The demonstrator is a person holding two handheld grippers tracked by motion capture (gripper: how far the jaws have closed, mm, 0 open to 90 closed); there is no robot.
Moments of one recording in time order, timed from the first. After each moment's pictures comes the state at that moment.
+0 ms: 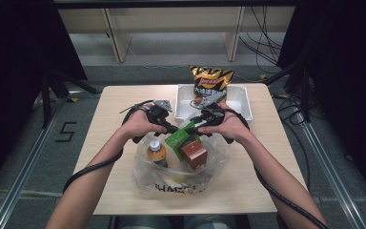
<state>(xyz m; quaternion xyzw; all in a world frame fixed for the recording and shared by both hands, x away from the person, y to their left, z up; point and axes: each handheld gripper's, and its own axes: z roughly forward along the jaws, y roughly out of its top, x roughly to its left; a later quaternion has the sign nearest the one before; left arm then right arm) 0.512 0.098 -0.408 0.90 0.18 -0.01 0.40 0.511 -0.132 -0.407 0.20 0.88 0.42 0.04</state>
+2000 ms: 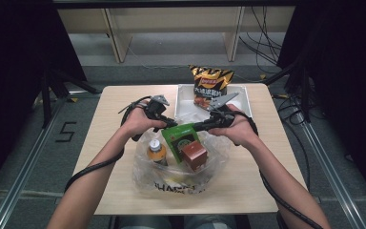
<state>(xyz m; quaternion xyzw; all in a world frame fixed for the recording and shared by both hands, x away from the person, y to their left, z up) 0.522 0.108 -0.405 0.88 0.26 0.04 0.39 0.487 -0.154 -0.389 0.18 0.87 0.45 0.04</state>
